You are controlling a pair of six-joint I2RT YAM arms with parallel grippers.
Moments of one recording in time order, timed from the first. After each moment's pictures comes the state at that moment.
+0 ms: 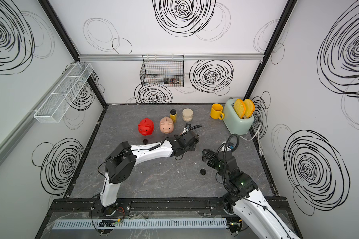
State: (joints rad) left arm -0.97 2.07 1.55 -0.40 -0.52 -0.54; right arm 0.53 0.50 0.48 -0.56 0.16 0.88
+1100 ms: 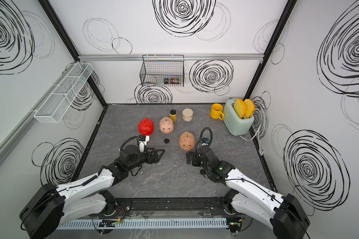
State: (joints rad) left arm -0.58 1.11 0.34 0.37 0.22 -0.61; right arm 0.76 1.03 0.55 -0.26 0.19 0.73
